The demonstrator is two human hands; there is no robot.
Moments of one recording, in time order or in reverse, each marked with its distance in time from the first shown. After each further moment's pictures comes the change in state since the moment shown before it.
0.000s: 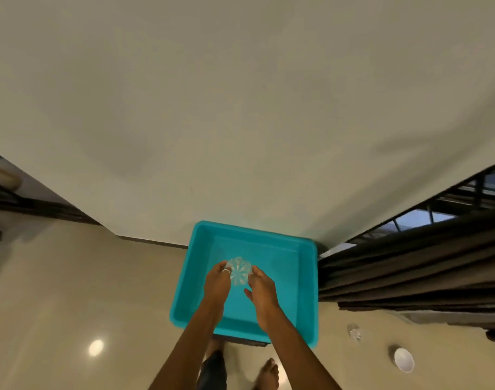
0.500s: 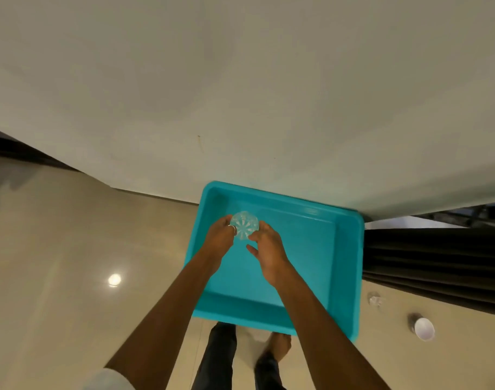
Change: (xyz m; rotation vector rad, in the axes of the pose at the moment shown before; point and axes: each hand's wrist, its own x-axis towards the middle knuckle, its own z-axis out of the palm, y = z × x) left_hand 0.163 -0.024 -0.023 0.127 -0.174 -0.094; right_hand 0.139 0.020 0.069 -0.057 -0.137 0.074
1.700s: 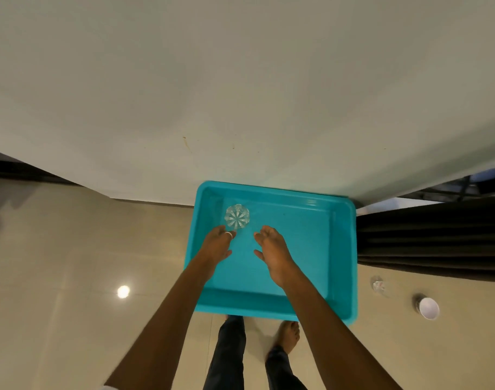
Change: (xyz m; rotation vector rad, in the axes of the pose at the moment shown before) left_hand -0.011 -0.019 -0.003 -0.009 0.021 -0.109; right_hand -0.019 0.012 -0.027 -0.071 0.064 0.022
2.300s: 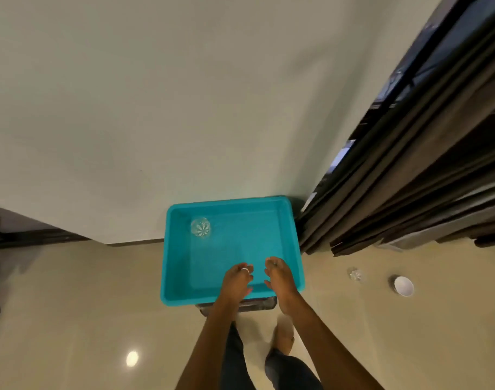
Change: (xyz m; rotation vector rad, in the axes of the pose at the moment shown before) left_hand -0.184 -0.064 0.135 -0.011 -0.074 -0.040; right_hand -0.134 0.072 -0.141 0.085 0.168 -0.062
